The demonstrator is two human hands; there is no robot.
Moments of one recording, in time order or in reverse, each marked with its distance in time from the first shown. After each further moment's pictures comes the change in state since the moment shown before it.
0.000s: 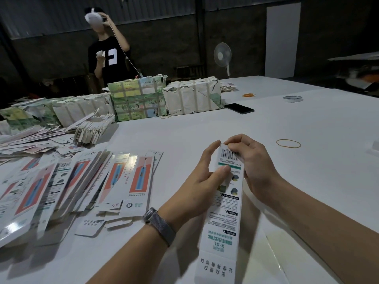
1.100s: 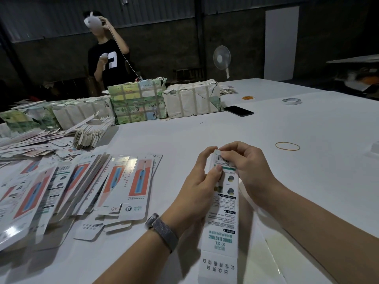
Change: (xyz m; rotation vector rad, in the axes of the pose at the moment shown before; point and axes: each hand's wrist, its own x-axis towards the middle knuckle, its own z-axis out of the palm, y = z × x) left_hand 0.005 -0.011 0.004 0.035 0.158 0.044; right_hand 0.002 0.010 0.001 -0.042 0.031 -0.015
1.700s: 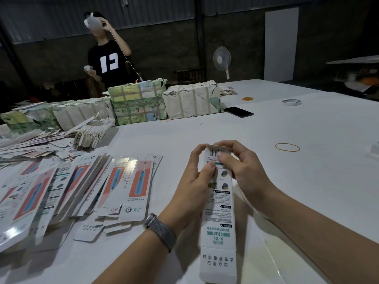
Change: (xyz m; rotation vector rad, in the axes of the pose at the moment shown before) left_hand 0.002 0.000 -0.004 -0.122 0.058 0.027; right_hand -0.004 0.002 0.003 -0.005 -0.119 -0.078
